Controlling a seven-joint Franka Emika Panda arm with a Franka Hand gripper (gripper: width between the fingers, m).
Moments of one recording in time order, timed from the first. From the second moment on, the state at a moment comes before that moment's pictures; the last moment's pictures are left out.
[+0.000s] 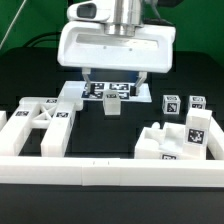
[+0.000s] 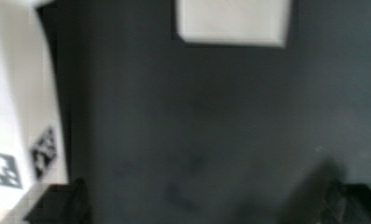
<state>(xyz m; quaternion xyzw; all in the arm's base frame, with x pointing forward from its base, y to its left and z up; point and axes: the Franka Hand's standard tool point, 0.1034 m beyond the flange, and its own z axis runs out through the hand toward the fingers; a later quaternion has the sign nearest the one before) 0.480 -0.024 0.050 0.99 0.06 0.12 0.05</state>
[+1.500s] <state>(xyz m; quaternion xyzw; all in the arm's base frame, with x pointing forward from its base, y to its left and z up) 0.457 -0.012 0.030 0.95 0.05 -0.31 0.03</state>
